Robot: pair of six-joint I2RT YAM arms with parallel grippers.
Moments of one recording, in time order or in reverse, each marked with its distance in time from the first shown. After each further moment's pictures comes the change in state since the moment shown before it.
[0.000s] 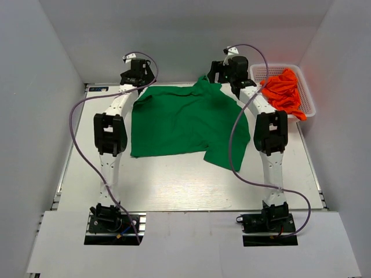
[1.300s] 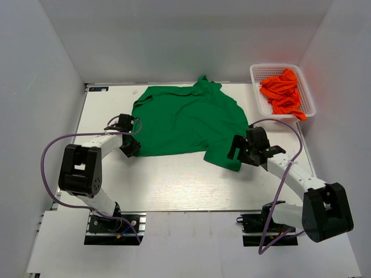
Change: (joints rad) left arm 0.026 -0.767 -1.285 -0.109 0.166 -0.396; right arm 0.097 -1.180 -1.443 -0.364 0.200 0.421
